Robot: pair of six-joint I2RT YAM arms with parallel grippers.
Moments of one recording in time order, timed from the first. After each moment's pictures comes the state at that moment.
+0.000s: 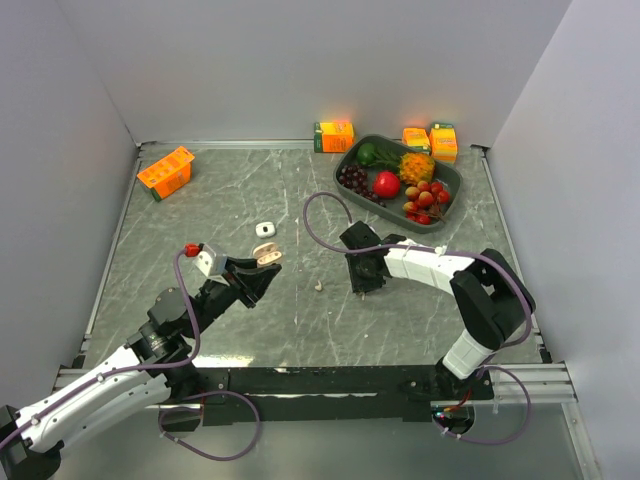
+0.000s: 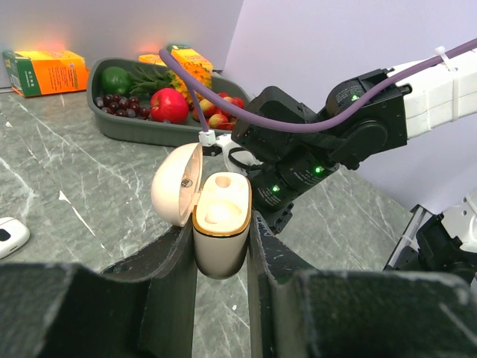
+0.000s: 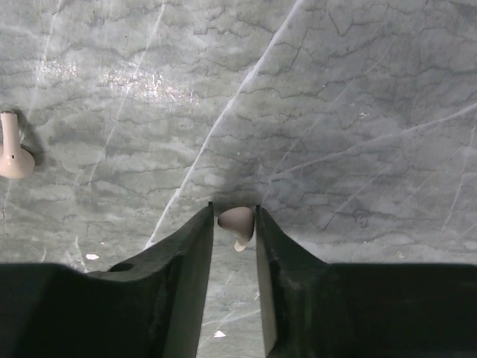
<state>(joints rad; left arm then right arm) -0.87 0.45 0.36 0.26 -0.09 -0.31 0.66 1.63 0.93 -0.54 0.11 0.49</state>
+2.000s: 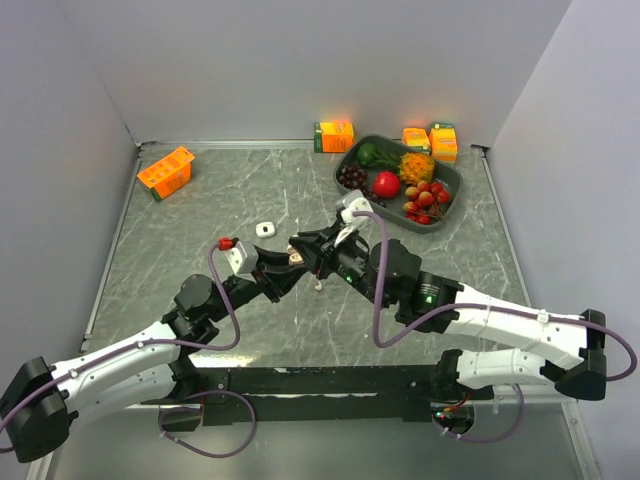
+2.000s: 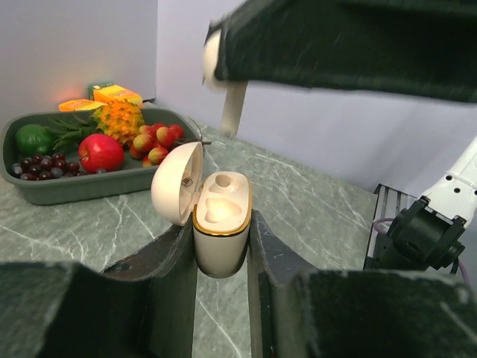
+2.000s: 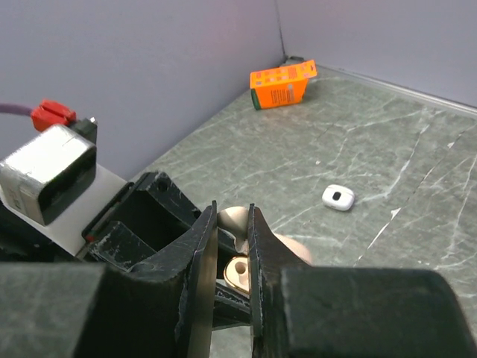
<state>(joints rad) -0.87 0.82 0.36 0.74 0.16 -0.22 1.21 1.07 1.03 0.07 0.40 0.23</state>
